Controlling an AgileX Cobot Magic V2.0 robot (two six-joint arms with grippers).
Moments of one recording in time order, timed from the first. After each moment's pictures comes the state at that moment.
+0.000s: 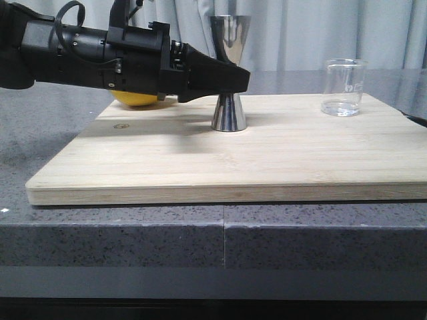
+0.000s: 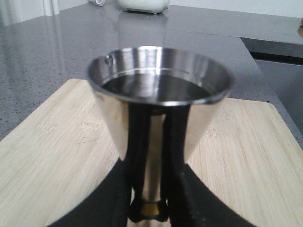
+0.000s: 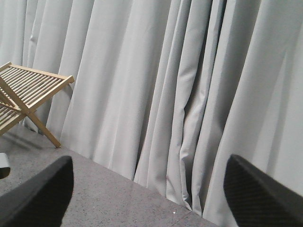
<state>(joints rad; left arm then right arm) -0.37 2.01 -1.23 -1.74 1.17 2.23 -0.09 1.31 -0.64 -0.67 -1.16 0.33</state>
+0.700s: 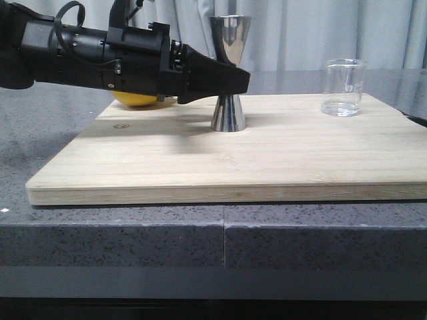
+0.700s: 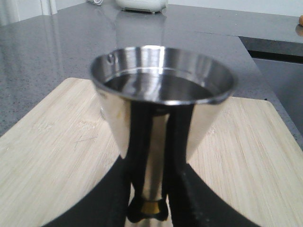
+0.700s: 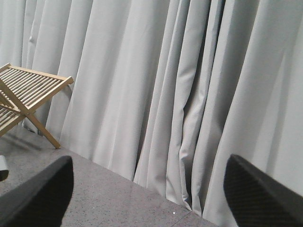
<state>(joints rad) -0.37 2.01 -1.23 -1.73 1.17 2.23 -0.09 1.31 -0.64 -0.67 -1.16 0.33</state>
